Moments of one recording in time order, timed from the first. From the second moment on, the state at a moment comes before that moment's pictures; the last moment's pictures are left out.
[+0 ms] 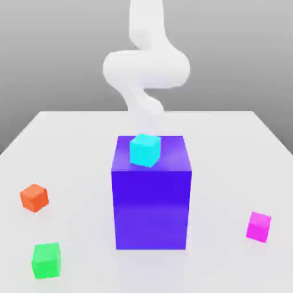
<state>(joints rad) 0.06 -0.72 -0.01 -2.33 0.04 2.34 0.74</state>
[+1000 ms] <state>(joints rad) 0.60 0.26 0.09 -2.61 -0.09 2.87 0.46</state>
